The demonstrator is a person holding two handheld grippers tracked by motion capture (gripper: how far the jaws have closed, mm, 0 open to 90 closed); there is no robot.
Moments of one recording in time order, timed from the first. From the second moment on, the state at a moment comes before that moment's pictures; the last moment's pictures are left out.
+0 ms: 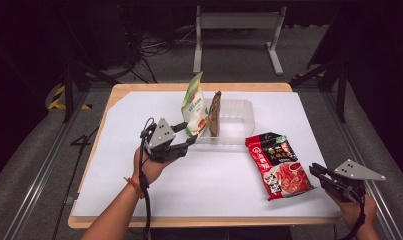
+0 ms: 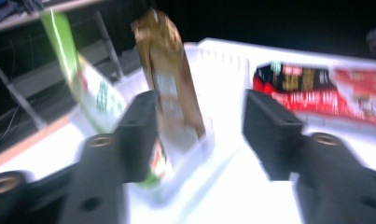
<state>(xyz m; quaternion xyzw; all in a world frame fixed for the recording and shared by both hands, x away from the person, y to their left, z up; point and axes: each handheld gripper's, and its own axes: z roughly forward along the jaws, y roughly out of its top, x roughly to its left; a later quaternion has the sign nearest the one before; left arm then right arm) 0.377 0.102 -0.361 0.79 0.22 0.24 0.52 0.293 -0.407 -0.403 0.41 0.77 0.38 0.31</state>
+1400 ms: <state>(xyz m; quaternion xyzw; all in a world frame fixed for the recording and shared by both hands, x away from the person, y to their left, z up) 0.344 0.159 -0.438 0.82 0.30 0.20 0.44 0.331 -0.409 -0.425 0.48 0.77 0.35 0.23</state>
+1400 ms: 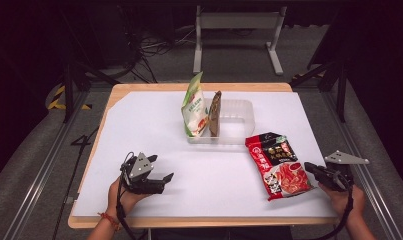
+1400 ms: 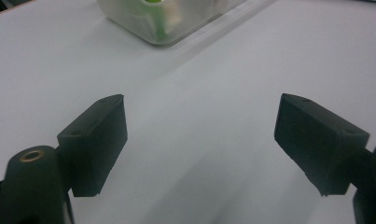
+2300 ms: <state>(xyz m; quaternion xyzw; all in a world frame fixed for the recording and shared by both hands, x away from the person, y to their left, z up) 0.343 0.150 -0.442 0.84 0.28 0.20 0.42 0.324 -0.356 -0.425 0.36 0.84 0.35 0.19</state>
